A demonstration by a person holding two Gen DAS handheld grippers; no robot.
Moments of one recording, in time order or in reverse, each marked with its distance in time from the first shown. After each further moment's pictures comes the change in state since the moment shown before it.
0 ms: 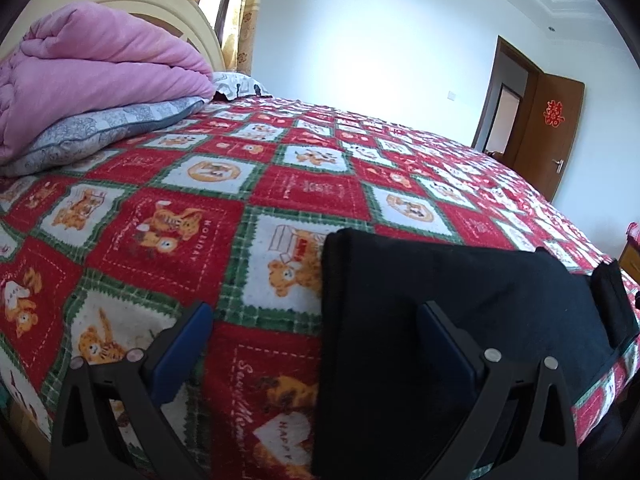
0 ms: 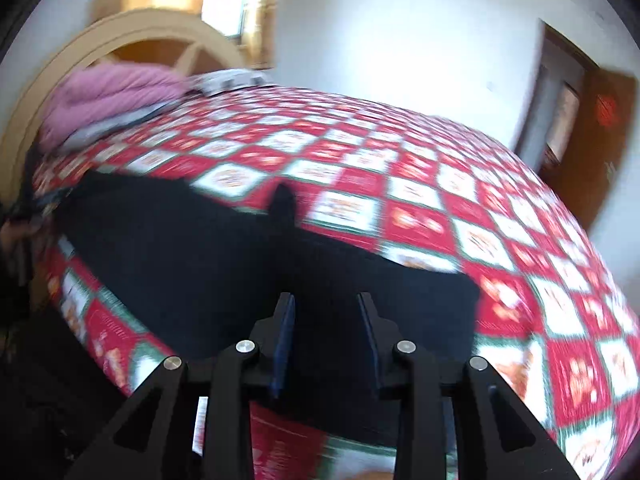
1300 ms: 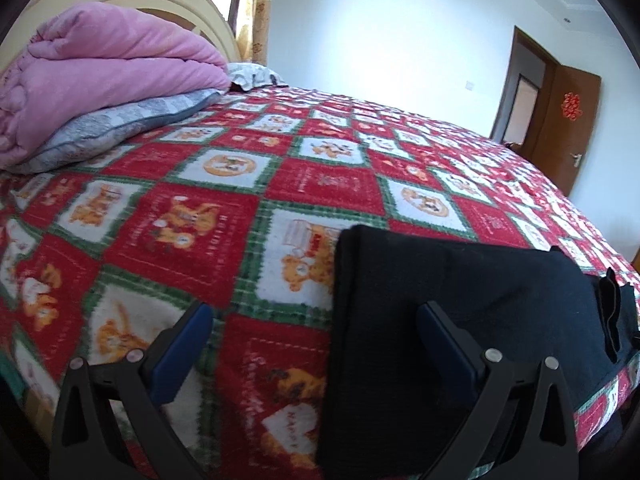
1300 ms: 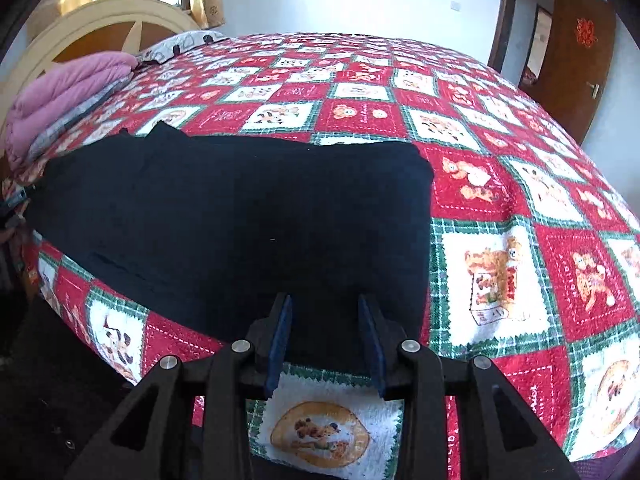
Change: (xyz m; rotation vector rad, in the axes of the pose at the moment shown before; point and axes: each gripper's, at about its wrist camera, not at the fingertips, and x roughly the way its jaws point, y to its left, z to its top) left arm -0.008 0.001 0.003 -0.008 0.039 0.079; right arm 0.012 -0.043 -0.049 0.105 0.226 -0.030
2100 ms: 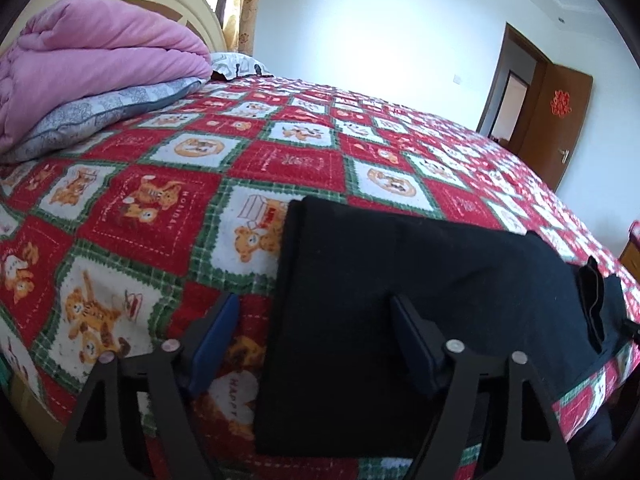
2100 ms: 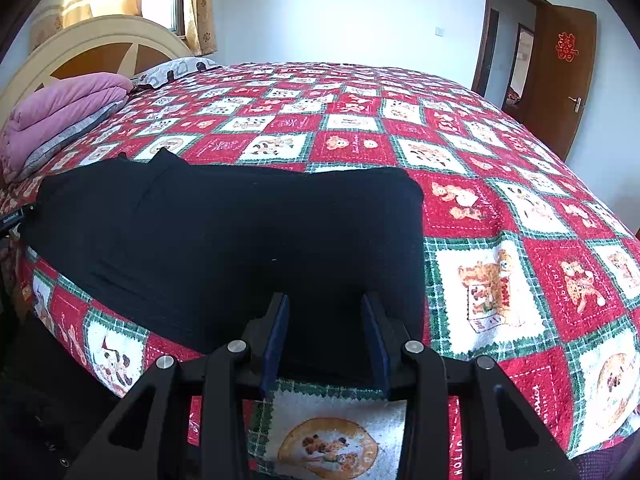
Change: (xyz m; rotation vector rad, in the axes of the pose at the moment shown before) left arm -0.002 -0.021 -0.013 0.007 0.039 -0.065; right arm -0.006 0.008 0.001 0.028 -0.119 -0.036
